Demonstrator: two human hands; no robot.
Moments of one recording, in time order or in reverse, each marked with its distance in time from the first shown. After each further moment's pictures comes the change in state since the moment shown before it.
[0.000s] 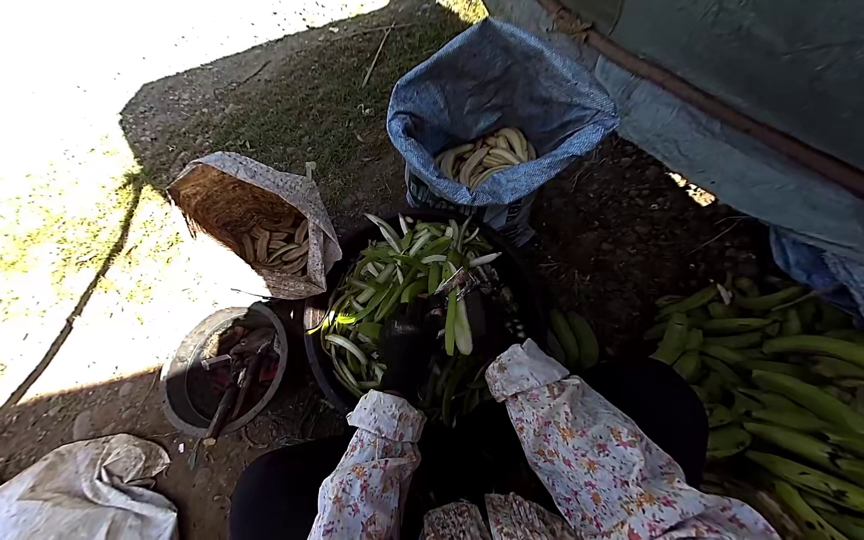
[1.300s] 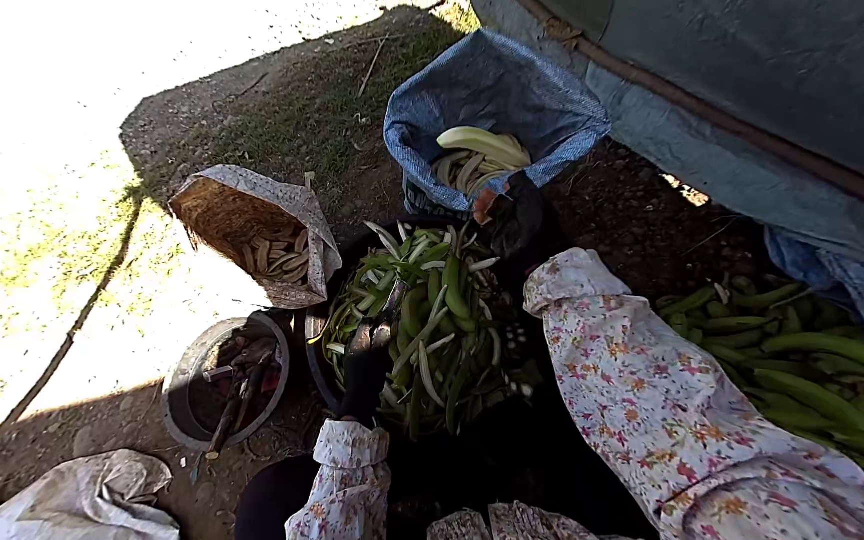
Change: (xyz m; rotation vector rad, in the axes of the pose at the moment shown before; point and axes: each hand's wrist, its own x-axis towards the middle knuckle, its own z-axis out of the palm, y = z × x) left_hand -0.010 -0.043 -0.047 -0.196 -0.008 -0.270; right_hand 0.083 -0.128 -0.067 0.754 0.199 0.109
